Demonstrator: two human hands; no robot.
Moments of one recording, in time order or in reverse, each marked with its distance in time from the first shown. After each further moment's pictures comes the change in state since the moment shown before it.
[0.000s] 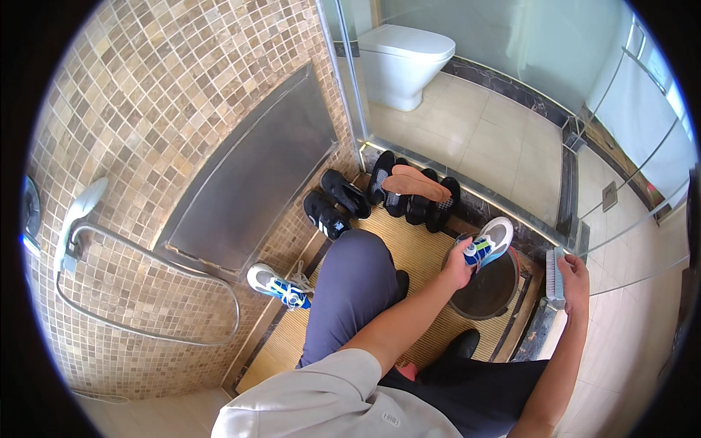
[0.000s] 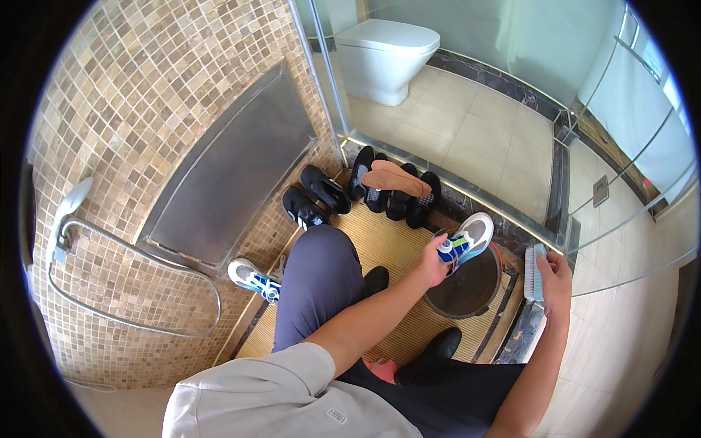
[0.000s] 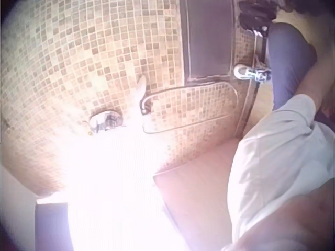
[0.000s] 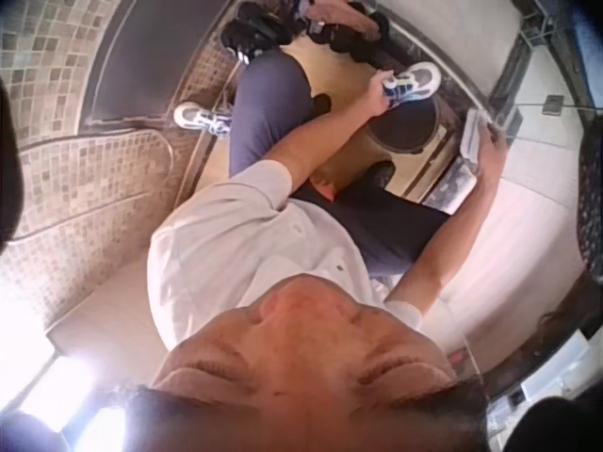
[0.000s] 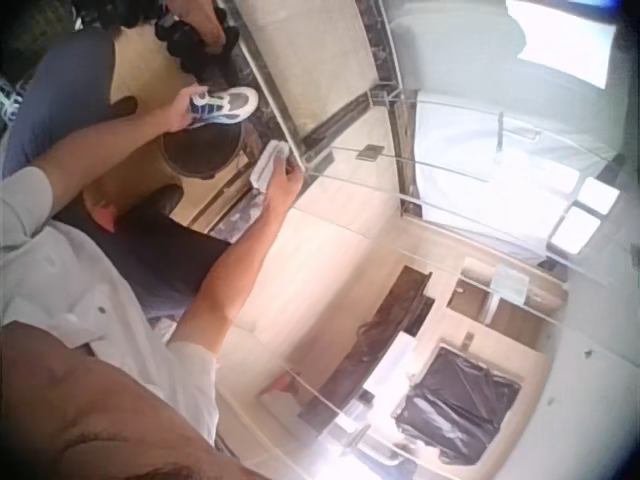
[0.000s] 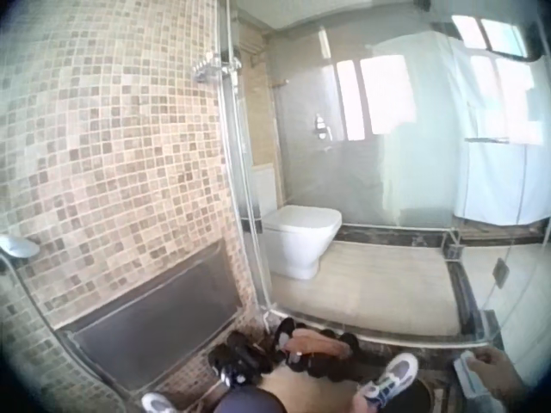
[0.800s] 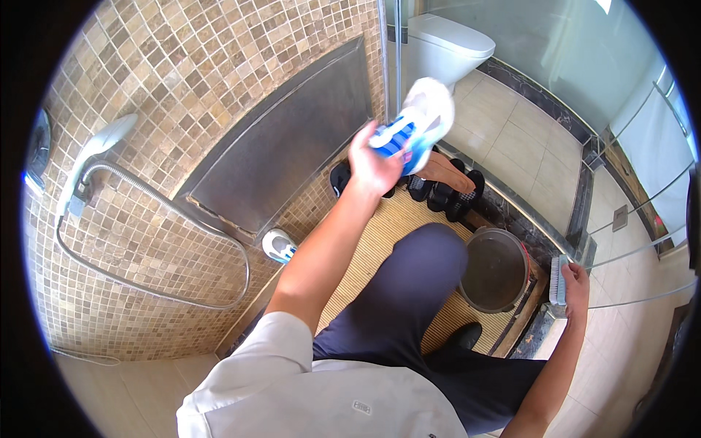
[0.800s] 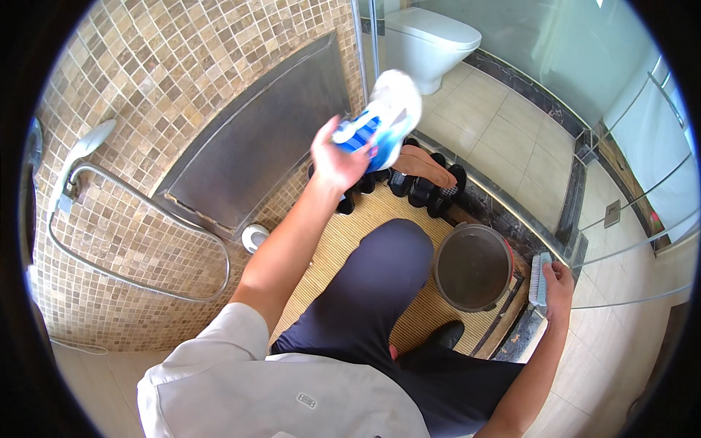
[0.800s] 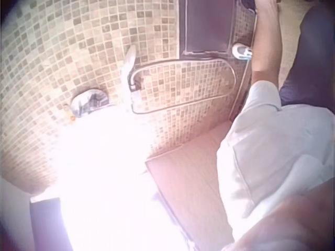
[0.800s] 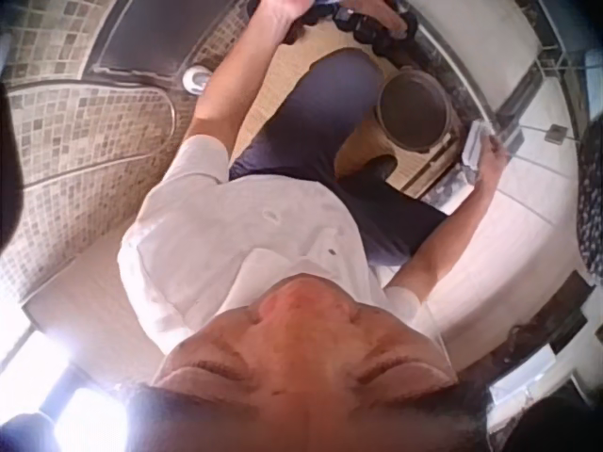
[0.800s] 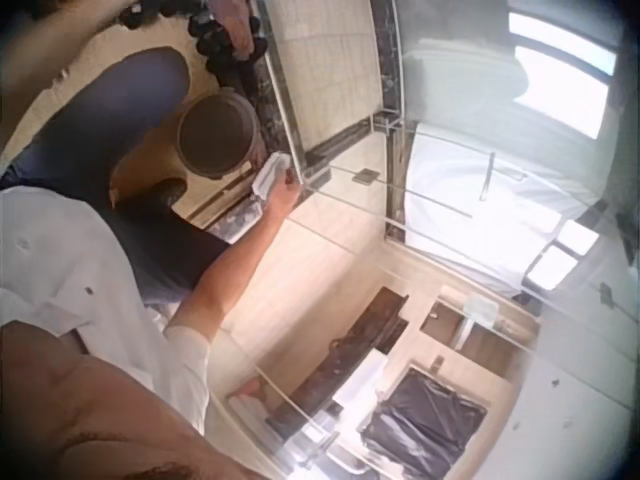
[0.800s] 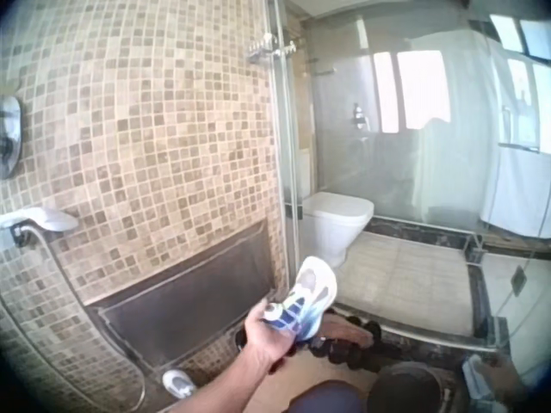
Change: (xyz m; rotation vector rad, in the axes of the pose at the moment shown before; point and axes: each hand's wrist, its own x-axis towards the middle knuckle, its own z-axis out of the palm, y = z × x) left_hand -0.175 0.299 0.073 -0.022 -0.230 0.568; right_hand 0.005 0.021 0.014 -0.042 -0.067 -0.012
